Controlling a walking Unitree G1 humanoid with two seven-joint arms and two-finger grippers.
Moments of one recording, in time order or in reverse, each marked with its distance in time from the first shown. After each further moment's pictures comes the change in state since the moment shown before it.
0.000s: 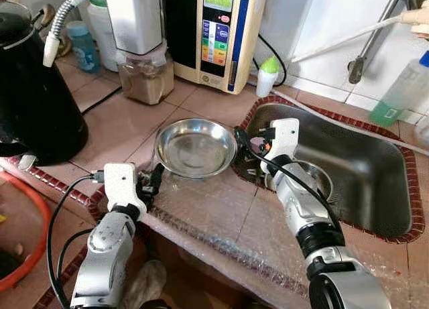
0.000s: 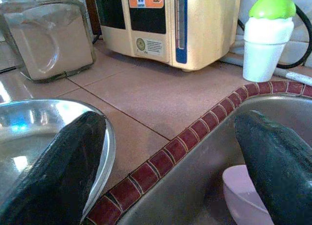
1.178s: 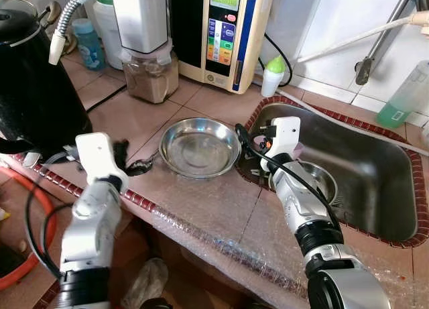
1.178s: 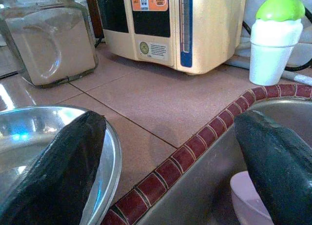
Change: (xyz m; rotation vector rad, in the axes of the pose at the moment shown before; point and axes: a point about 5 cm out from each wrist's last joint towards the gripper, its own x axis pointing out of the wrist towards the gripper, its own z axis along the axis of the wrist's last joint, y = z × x) left arm 0.027 0.032 0.047 -0.052 -0.061 0.169; right arm 0.002 0.000 0.003 0.010 -0.018 -0.014
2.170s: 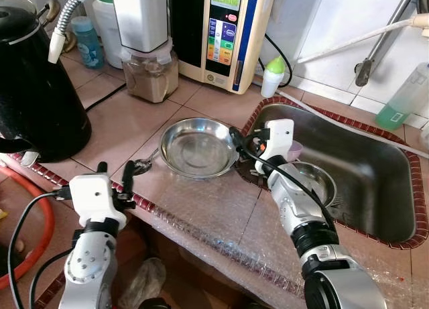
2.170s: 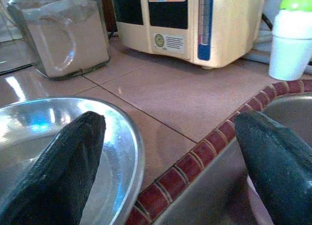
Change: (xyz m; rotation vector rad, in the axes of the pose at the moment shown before) left arm -0.073 -0.006 -0.024 0.125 -0.138 -0.026; right arm 0.001 0.011 -0.006 0.013 0.015 0.048
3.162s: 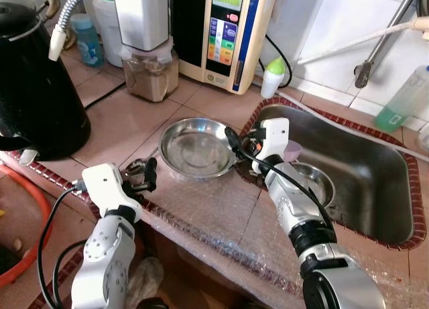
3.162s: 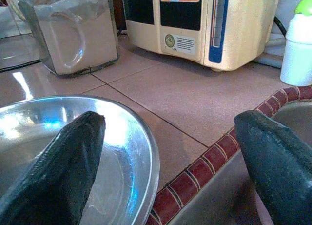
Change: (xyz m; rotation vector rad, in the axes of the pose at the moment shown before) left arm 0.022 -0.020 -0.007 -0.305 0.189 0.005; right arm 0.002 0.004 0.001 -0.010 0.002 0.020
